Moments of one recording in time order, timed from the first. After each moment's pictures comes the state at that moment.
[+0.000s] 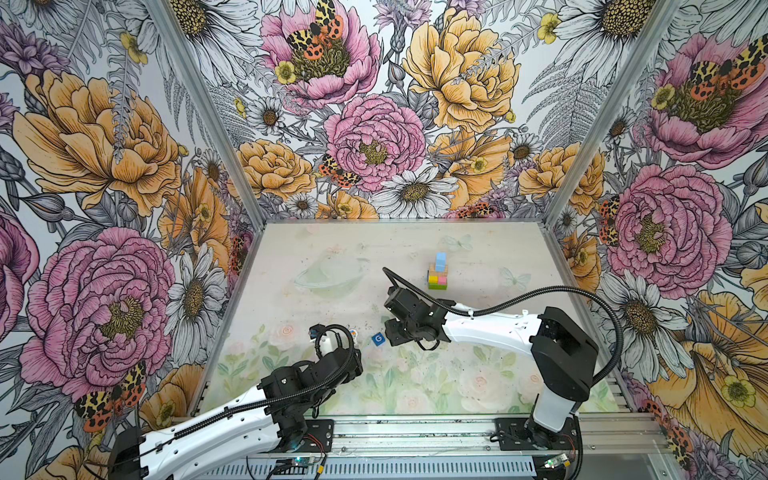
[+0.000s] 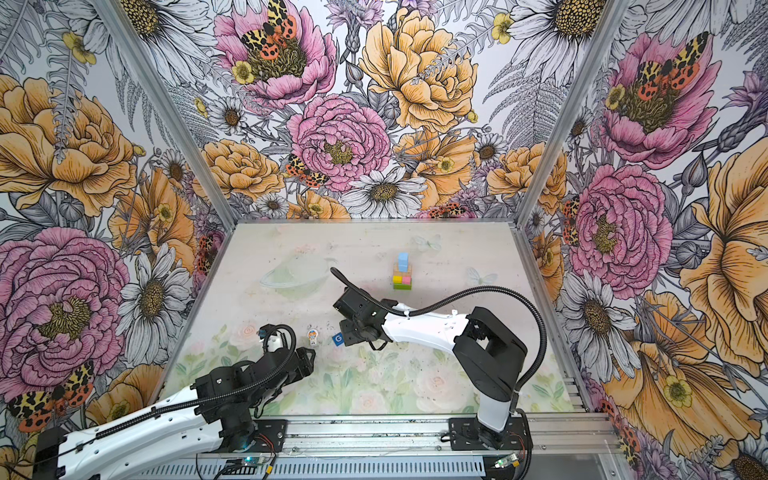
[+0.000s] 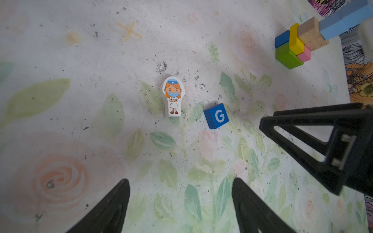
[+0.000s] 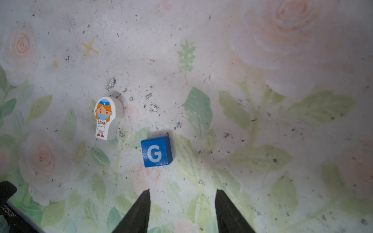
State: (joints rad) left arm -1.04 0.61 0.40 -0.71 -0.47 -1.22; right arm 0.97 1.79 1.22 -0.50 0.03 0.58
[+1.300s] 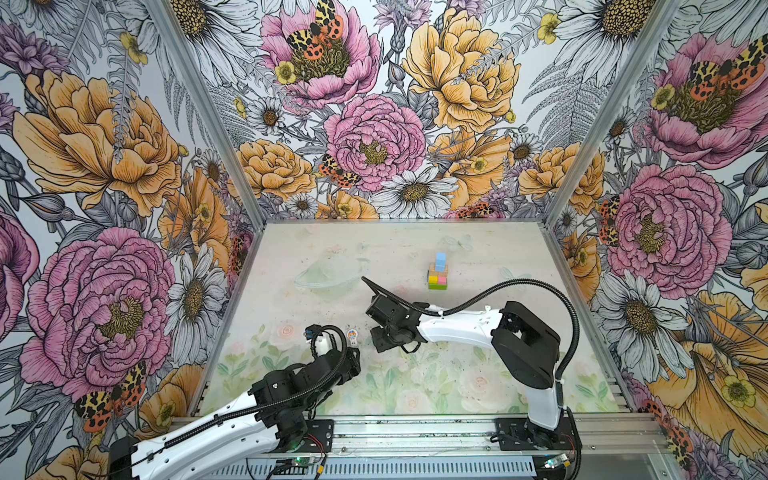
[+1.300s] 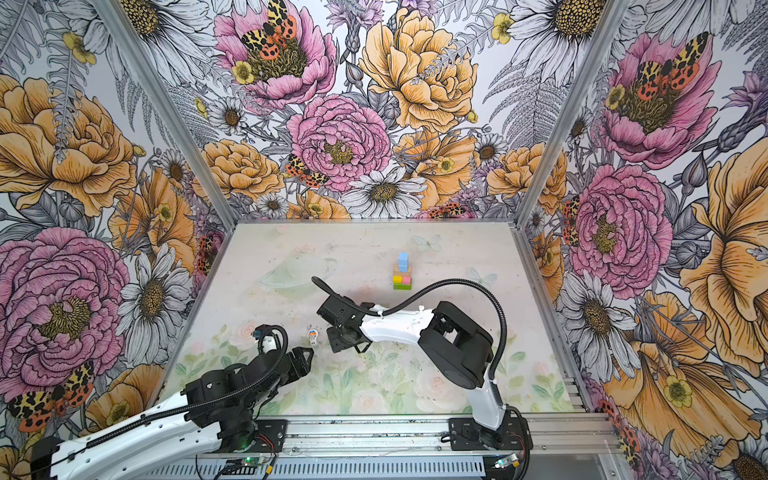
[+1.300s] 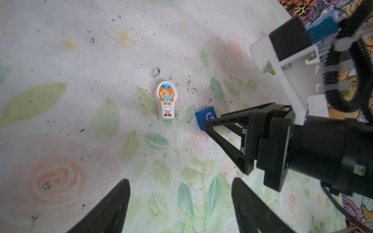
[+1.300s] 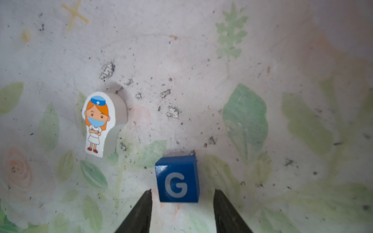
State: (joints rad) left arm -1.04 0.54 0.40 -0.72 -0.47 -1.21; right arm 1.01 1.98 1.35 -0.51 0.00 0.58
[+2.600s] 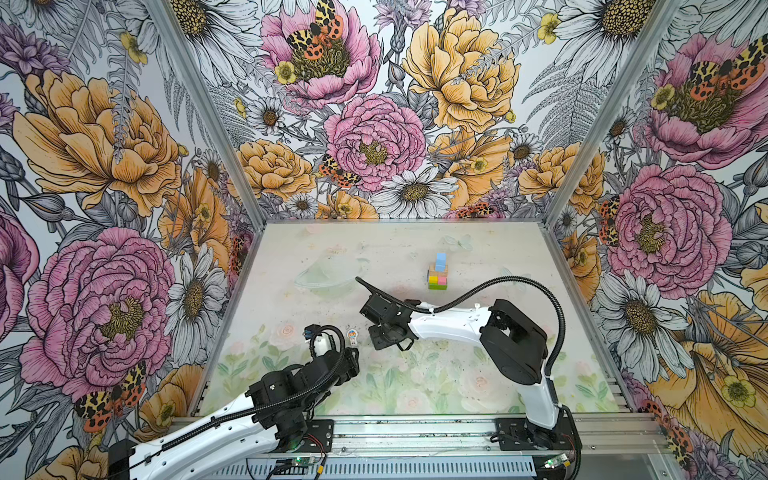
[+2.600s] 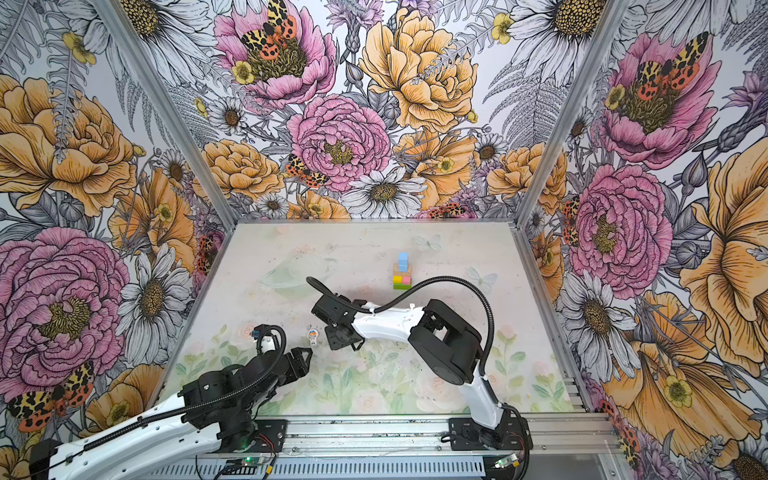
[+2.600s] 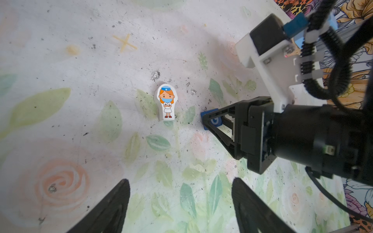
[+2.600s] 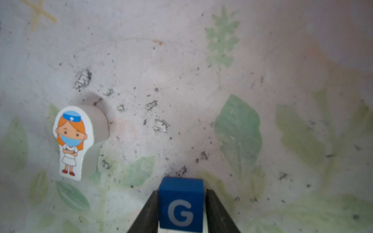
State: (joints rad) left arm -1.04 0.51 0.40 -0.73 -0.47 -1.18; right arm 1.02 2.06 1.45 -0.60 0.06 0.58
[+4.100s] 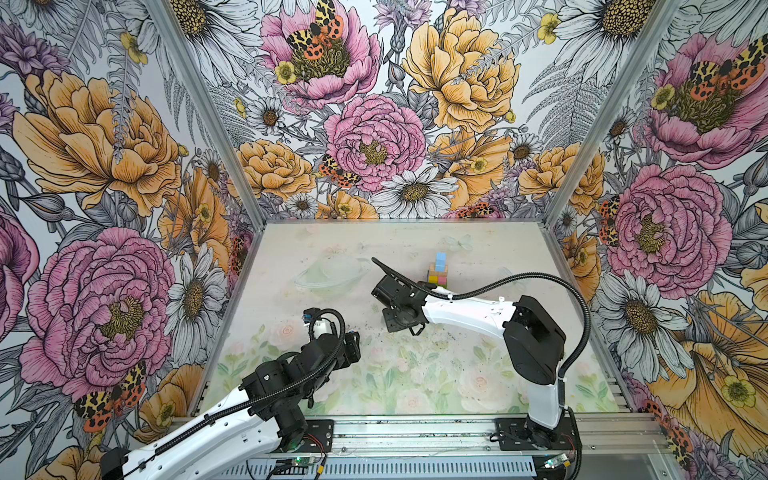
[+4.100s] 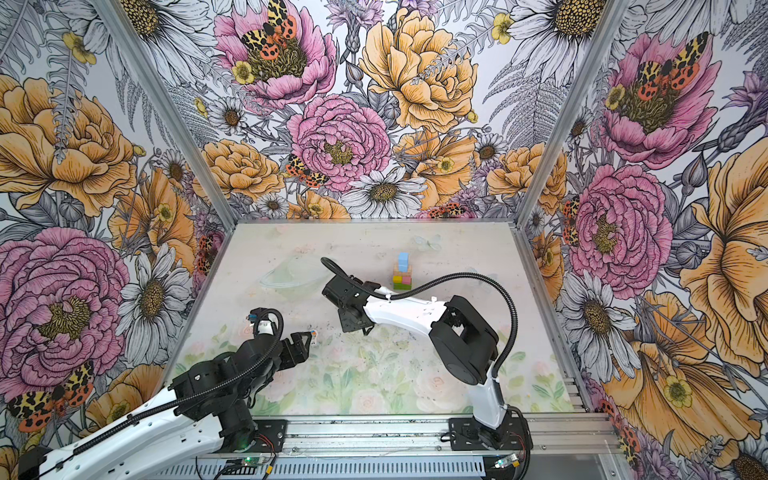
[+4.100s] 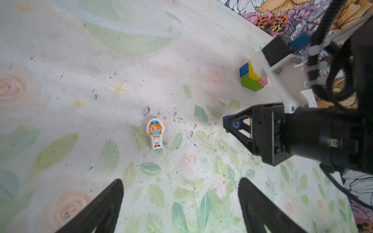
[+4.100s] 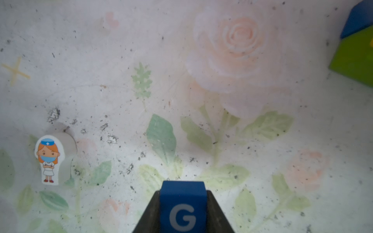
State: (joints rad) left arm -0.93 0.59 0.57 -0.73 -0.48 -0.96; right arm 0.92 1.95 1.51 -0.79 0.17 0.58
